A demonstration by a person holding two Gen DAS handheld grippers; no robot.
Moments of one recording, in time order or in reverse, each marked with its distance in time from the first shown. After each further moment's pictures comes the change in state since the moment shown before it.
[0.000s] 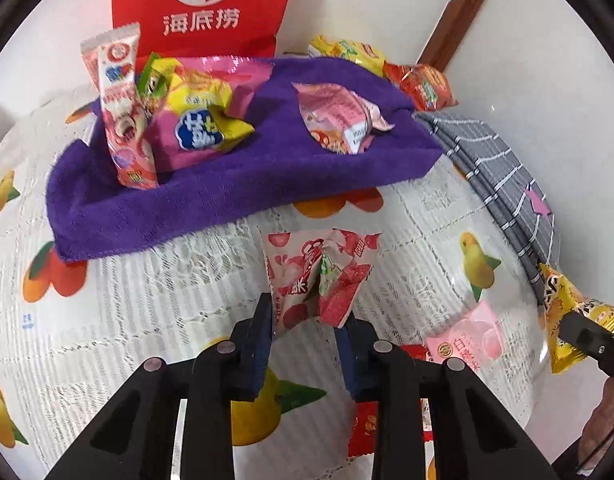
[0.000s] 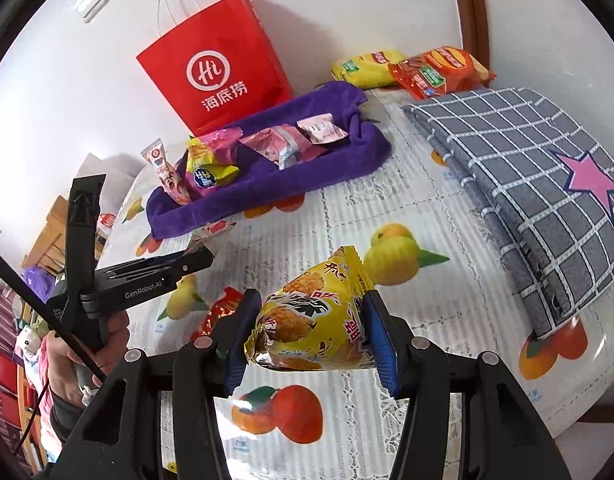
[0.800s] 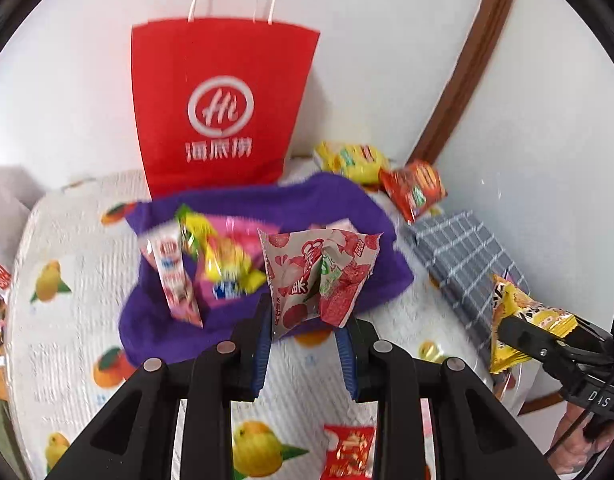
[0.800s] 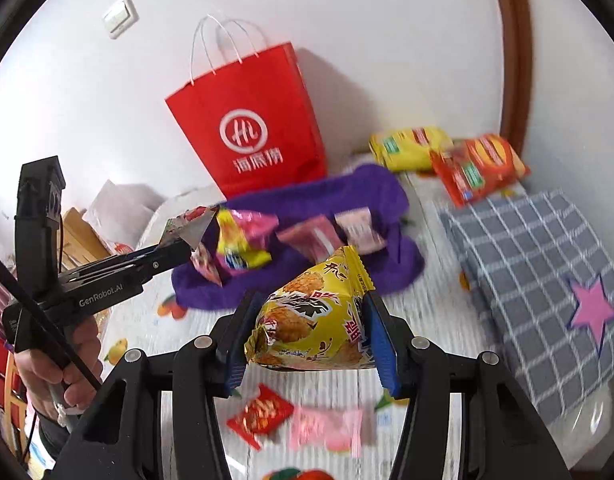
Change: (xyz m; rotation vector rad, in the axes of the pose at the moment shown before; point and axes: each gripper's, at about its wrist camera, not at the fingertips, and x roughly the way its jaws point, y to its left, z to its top) left arm -0.093 -0.008 0.091 -0.036 -0.202 0.025; right arm -0.018 0.047 0.110 -0.119 -0.098 0.022
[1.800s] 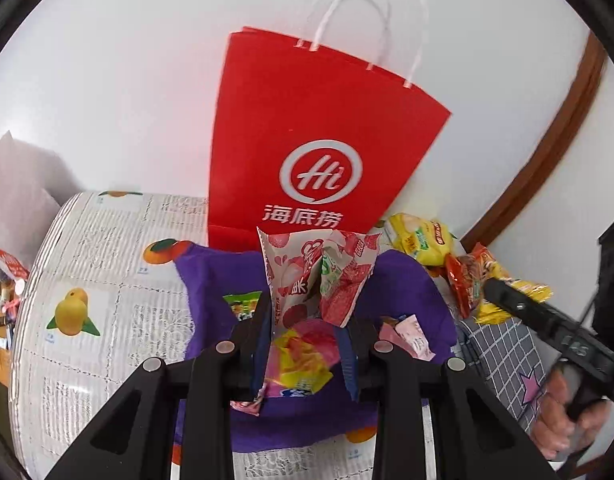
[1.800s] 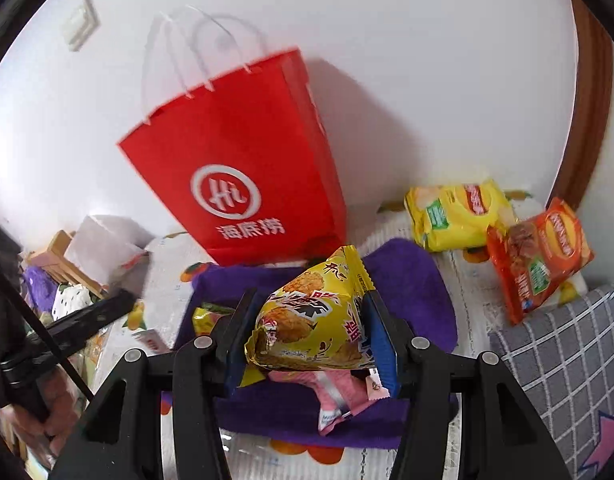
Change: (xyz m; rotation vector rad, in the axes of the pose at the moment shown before) left arm 0.031 0.087 0.071 -0.224 -0.080 0.090; right arm 0.129 0.001 0.125 -0.022 0.024 0.046
